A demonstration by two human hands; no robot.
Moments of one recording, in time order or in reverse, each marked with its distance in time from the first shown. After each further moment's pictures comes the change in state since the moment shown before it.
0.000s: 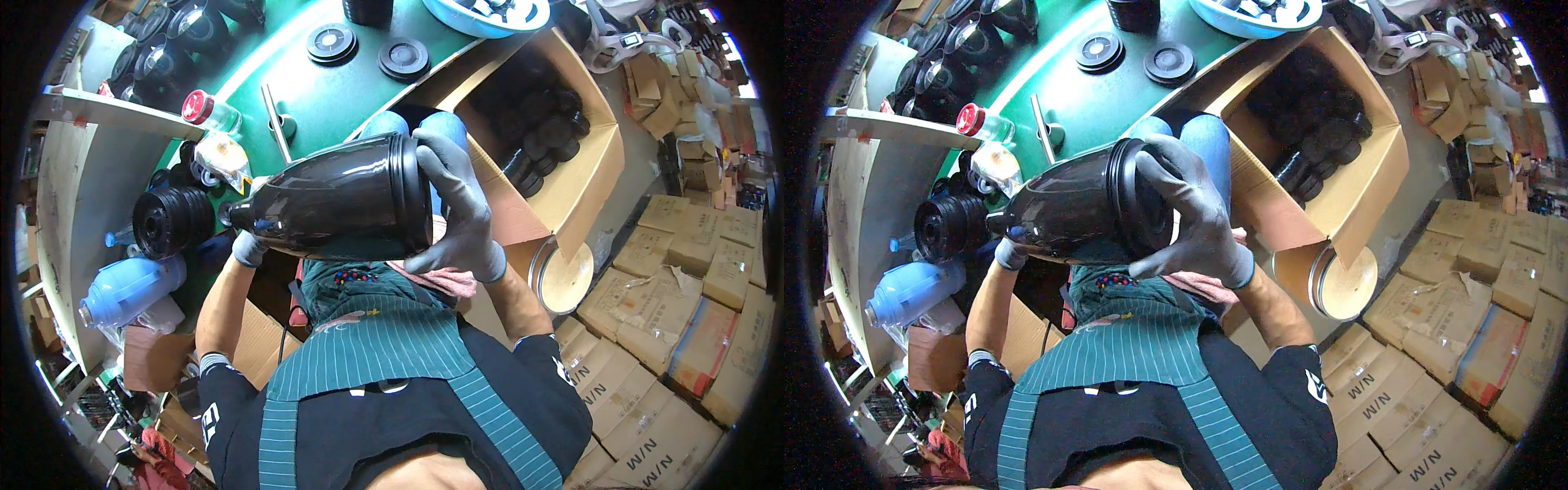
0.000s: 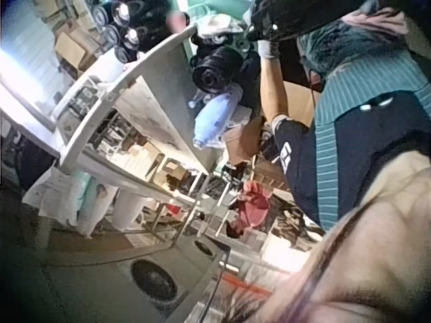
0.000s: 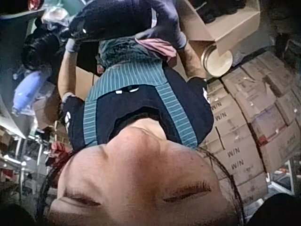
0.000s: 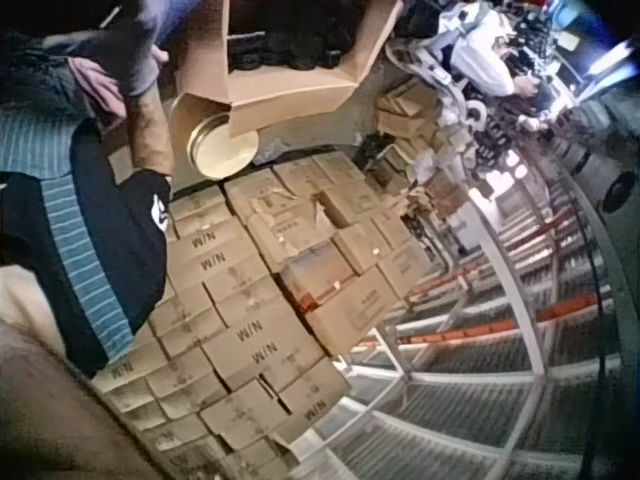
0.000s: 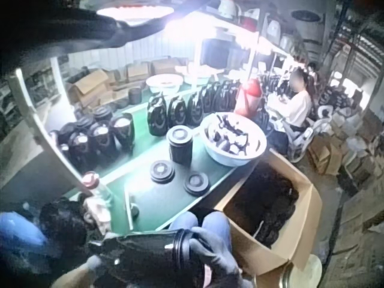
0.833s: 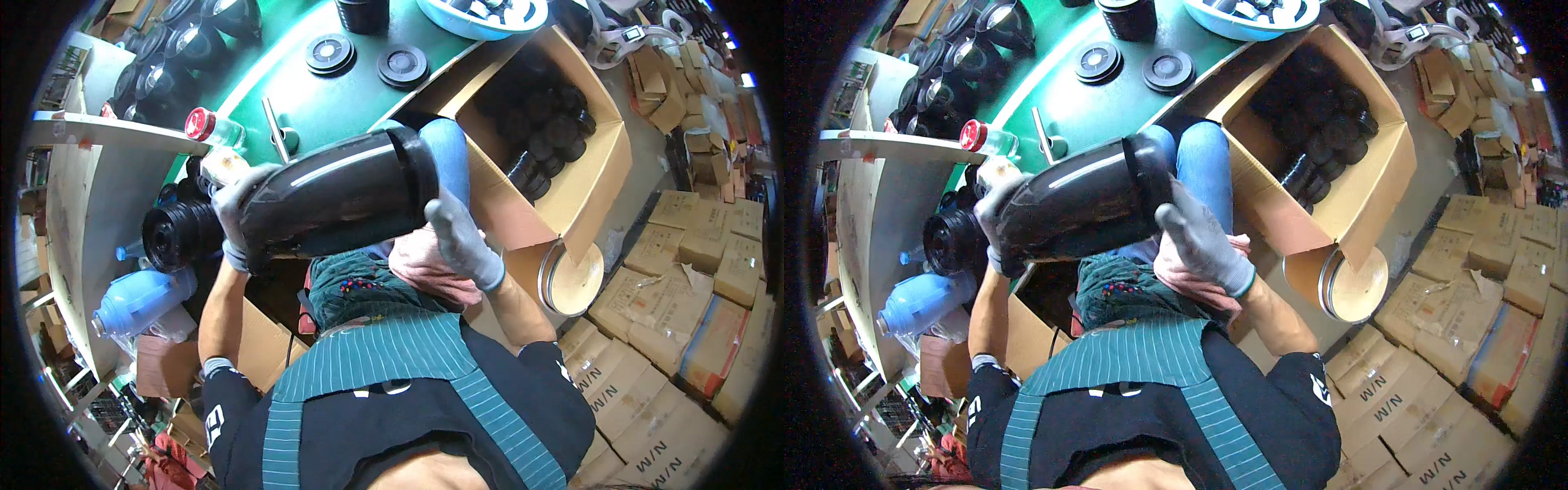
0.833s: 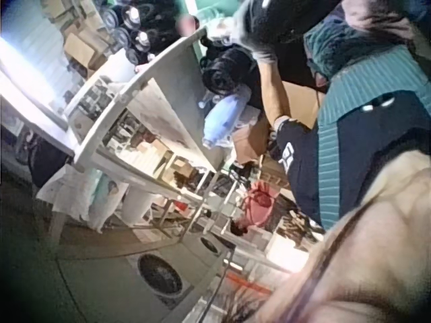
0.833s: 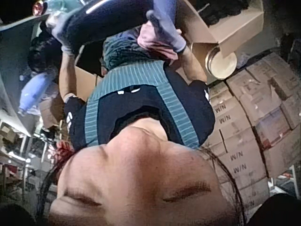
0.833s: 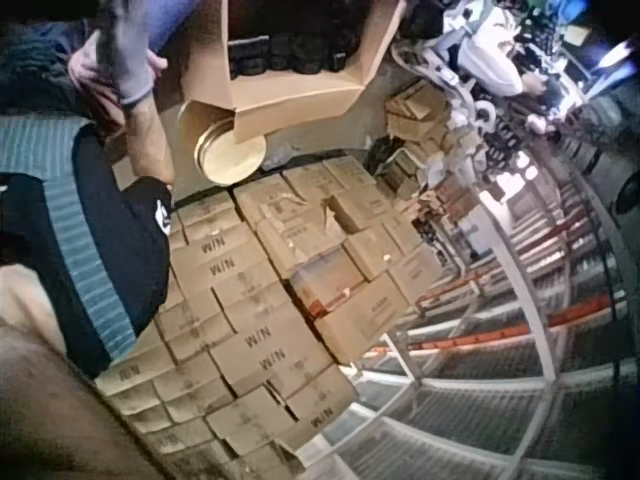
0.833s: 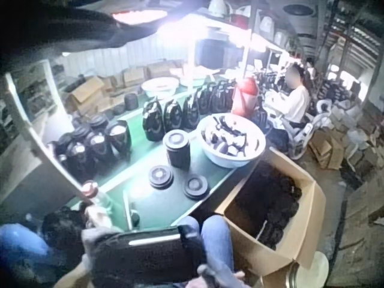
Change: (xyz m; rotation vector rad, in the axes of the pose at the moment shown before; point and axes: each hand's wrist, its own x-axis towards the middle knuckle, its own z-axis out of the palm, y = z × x) left_hand 0.019 0.116 0.017 0.867 0.096 0.503; right_hand -0.024 0.008 0.009 0.268 -0.025 0.565
